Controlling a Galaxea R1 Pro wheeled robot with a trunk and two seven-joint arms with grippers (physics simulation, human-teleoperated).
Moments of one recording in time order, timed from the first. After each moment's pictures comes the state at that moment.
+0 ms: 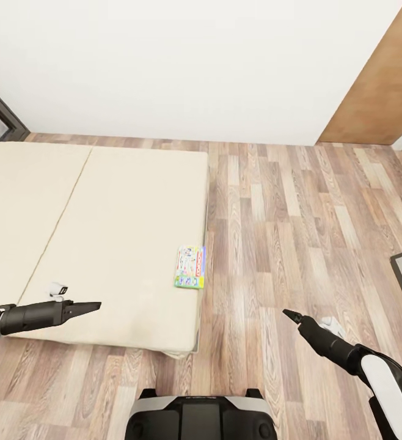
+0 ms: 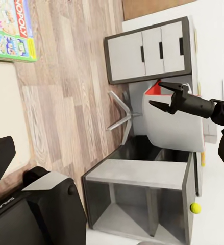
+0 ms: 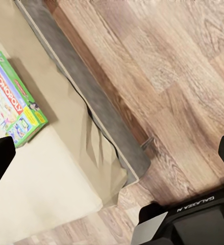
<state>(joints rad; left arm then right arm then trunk) -0.57 0.47 0.21 -1.06 0.11 0.79 -1.57 -0.24 -0.17 -0.22 -1.46 -1.09 0.75 -0.14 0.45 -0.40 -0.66</state>
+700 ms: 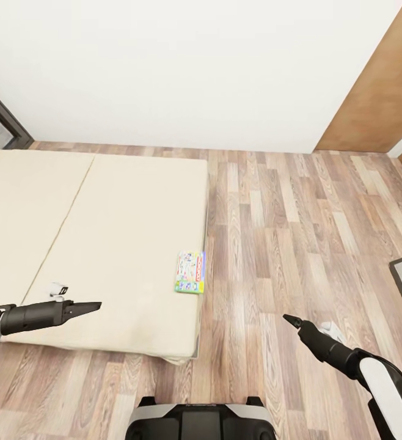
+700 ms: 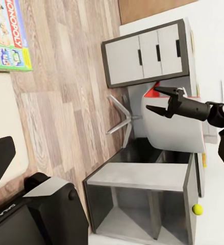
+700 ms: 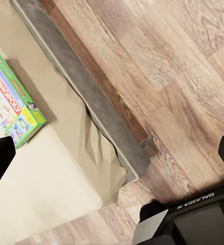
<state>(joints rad) -0.57 0.47 0.21 -1.06 0.11 0.79 -1.57 -0.24 -0.17 -0.22 -1.41 -1.09 0.75 -0.14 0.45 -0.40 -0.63</state>
